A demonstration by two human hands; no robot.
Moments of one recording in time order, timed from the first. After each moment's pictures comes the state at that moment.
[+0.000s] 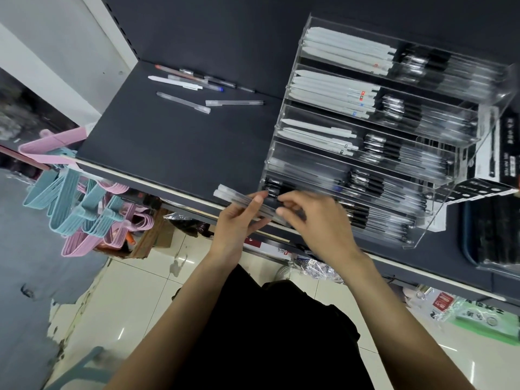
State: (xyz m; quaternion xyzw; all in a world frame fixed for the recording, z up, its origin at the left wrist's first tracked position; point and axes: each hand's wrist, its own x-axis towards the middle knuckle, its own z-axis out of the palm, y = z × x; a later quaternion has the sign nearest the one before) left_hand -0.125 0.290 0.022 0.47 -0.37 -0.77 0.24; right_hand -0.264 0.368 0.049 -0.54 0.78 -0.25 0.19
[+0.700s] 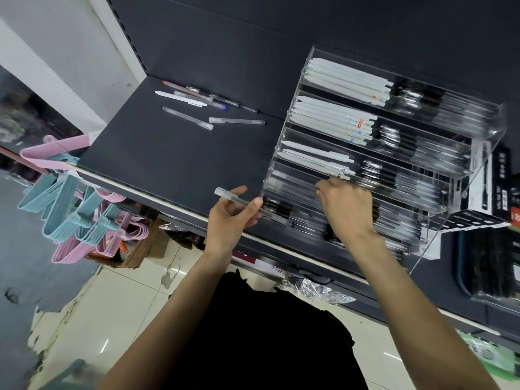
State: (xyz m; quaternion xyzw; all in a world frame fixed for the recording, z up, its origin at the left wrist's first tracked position) left_hand -0.141 0.265 0.029 0.51 -0.43 -0.69 0.28; right_hand -0.338 0.336 0.027 -0.57 0.82 0.01 -0.05
